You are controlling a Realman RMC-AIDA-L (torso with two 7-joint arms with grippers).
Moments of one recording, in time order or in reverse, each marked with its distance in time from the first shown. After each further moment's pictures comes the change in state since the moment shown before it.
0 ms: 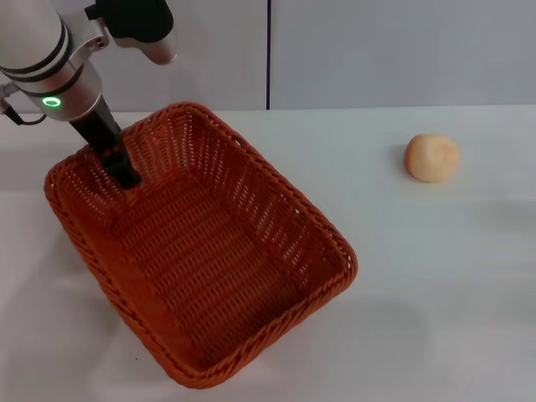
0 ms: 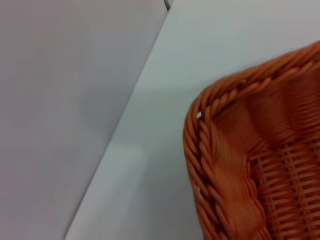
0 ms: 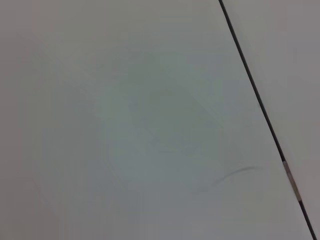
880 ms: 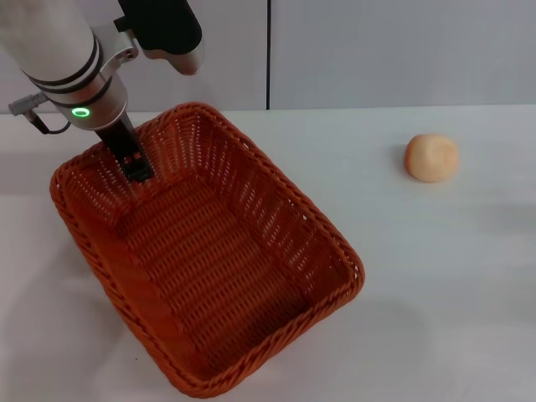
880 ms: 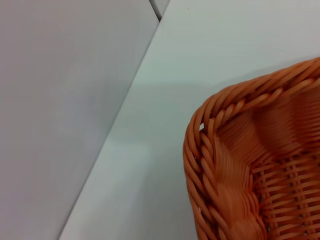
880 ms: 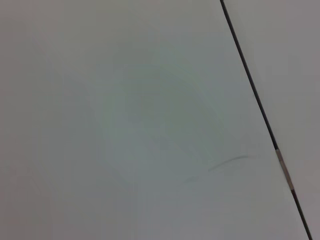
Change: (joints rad) left arm -0.015 -0.019 0.078 0.033 -0.001 0.046 -0.088; right arm -0.001 0.002 0.000 0.002 -0.015 -0.028 -0.012
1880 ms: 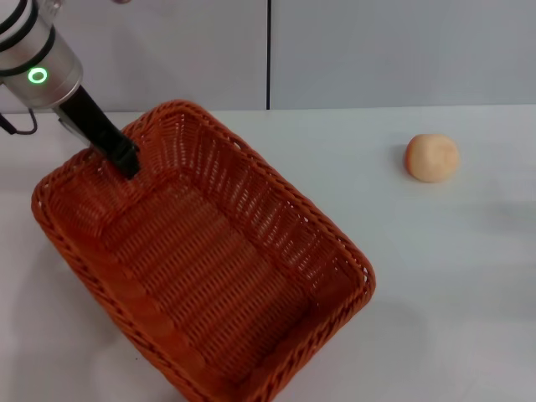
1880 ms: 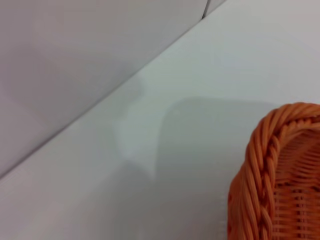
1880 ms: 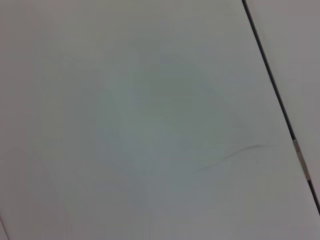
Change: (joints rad) left arm -0.074 0.020 -0.380 0.011 0.001 -0.253 -0.178; right arm 0.015 -0.001 0.000 0.026 -0.024 -0.005 -0.029
